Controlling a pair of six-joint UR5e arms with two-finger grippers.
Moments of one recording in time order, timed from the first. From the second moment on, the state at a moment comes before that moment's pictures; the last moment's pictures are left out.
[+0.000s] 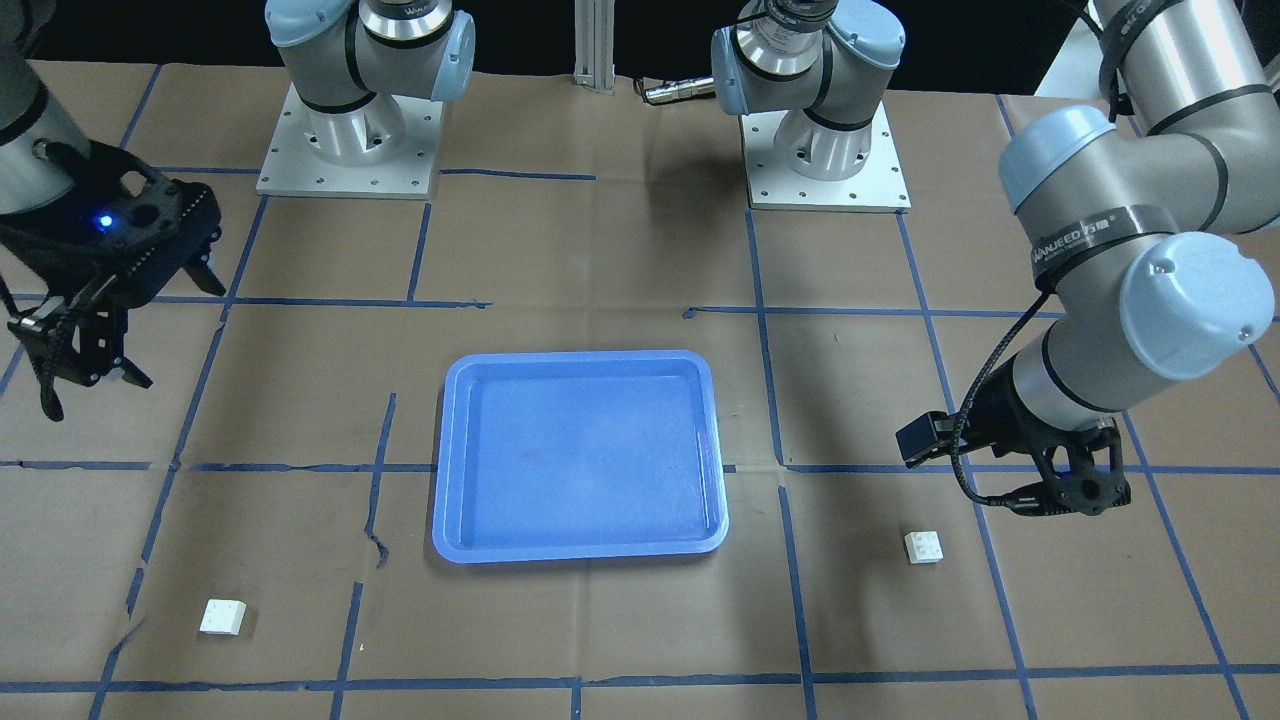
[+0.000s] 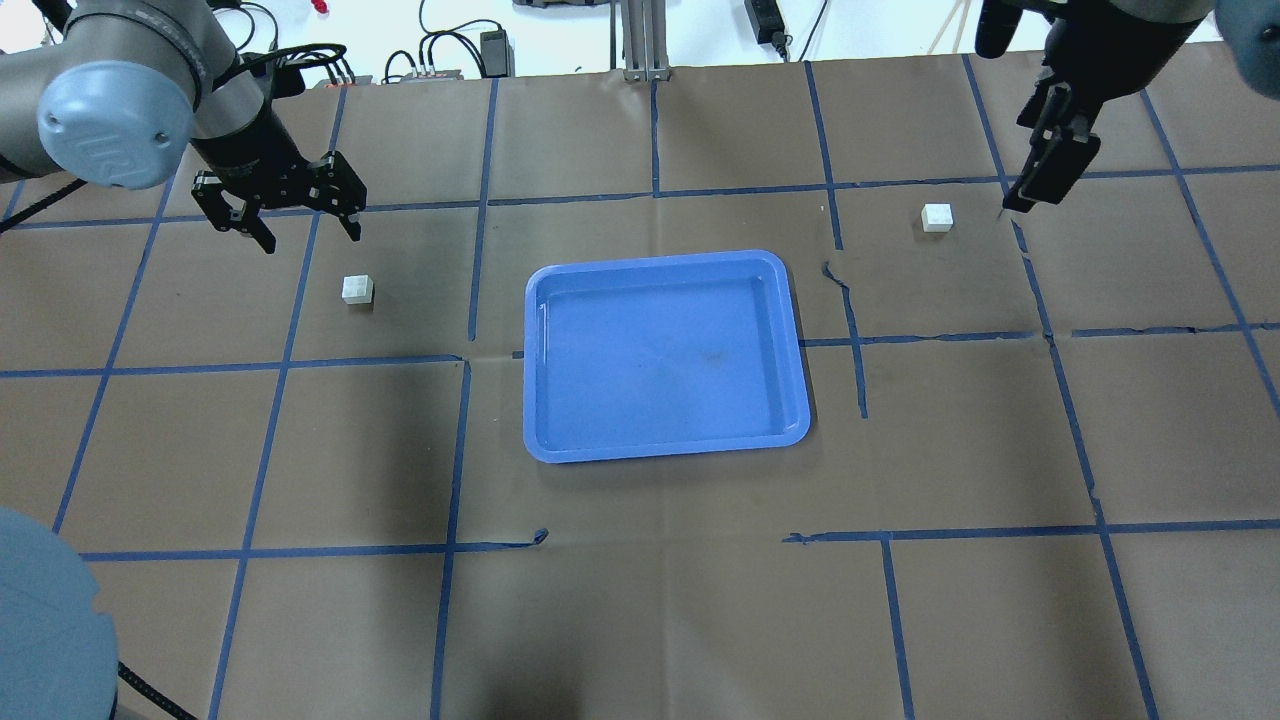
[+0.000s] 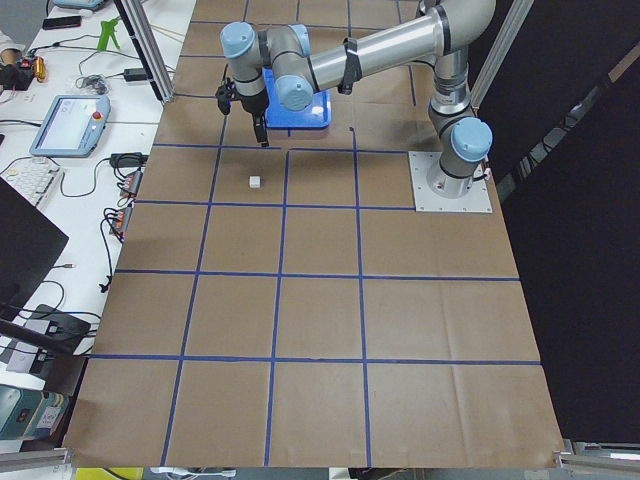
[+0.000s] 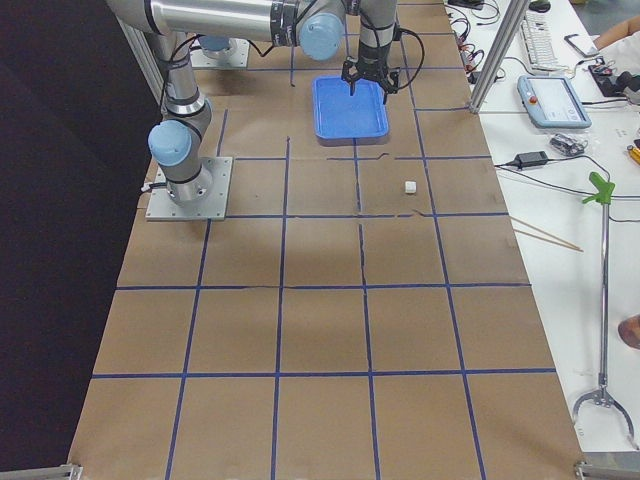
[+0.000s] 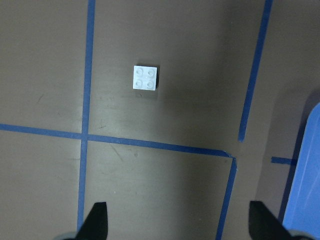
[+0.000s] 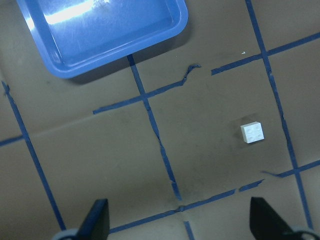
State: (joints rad) left arm -1.38 -1.94 -1.52 -1.35 1.59 0.09; right arm 1.38 -1.44 1.48 -1.66 -1.53 -1.51
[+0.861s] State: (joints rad) left arm -1.35 -2.09 -1.65 -0.96 1.59 0.24; right arm 1.31 -1.10 1.16 -1.66 -1.48 -1.88
